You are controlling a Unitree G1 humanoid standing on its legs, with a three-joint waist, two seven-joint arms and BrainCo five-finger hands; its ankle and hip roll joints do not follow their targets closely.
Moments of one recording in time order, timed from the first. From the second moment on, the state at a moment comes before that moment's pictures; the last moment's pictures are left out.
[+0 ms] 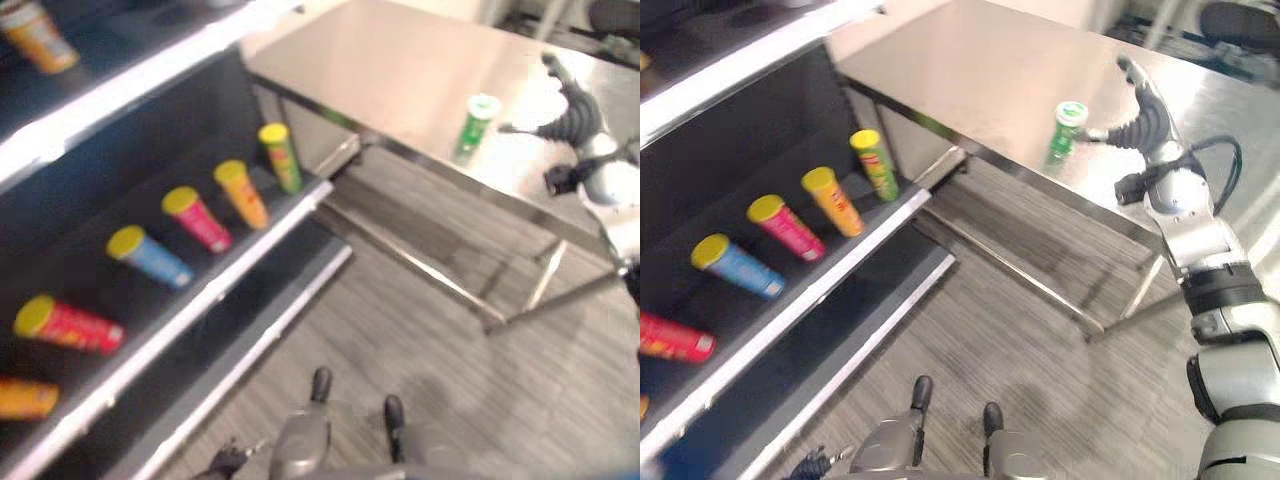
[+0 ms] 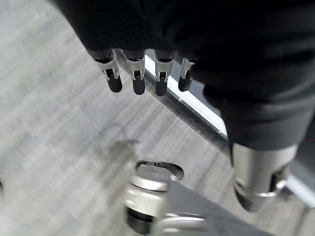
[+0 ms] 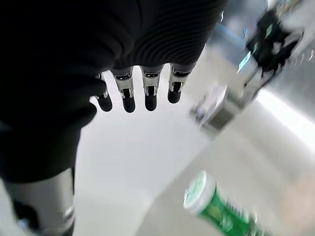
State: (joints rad) left arm 0.16 0.22 -0.11 1.11 -0.22 -0.08 0.08; right arm -0.91 -0.90 0.35 0.50 0.16 -0.09 -0.14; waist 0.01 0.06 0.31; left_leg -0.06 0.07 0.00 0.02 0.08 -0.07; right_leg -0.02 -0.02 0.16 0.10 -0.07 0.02
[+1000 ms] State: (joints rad) left arm 0.11 0.27 -0.18 0.94 -0.16 -0.11 0.07; right arm -0.69 -0.95 0.25 0.56 0.06 -0.03 -0.13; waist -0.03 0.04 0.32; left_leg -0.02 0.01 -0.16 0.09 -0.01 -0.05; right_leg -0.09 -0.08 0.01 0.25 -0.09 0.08
